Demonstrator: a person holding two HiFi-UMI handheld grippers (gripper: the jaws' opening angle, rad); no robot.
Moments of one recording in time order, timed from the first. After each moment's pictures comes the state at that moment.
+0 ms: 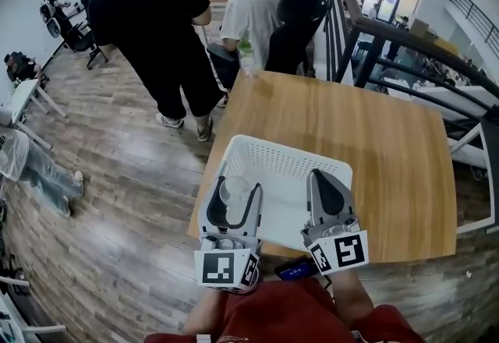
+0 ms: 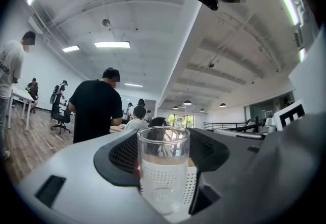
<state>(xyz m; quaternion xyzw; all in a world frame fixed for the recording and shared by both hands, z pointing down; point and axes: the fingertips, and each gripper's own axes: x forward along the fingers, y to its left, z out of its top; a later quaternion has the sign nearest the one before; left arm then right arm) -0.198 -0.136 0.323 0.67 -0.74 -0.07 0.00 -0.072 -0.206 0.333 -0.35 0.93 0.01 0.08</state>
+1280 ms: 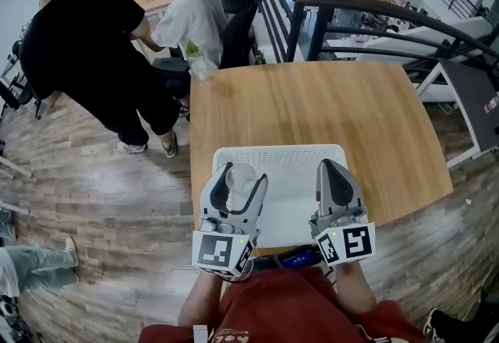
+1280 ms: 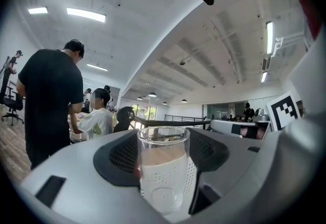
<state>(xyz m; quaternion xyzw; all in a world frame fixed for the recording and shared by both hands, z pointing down) -0.204 -0.201 0.340 0.83 -0.56 -0.04 0.03 -0.055 -0.217 0.335 -0.52 0.85 0.02 0.06</state>
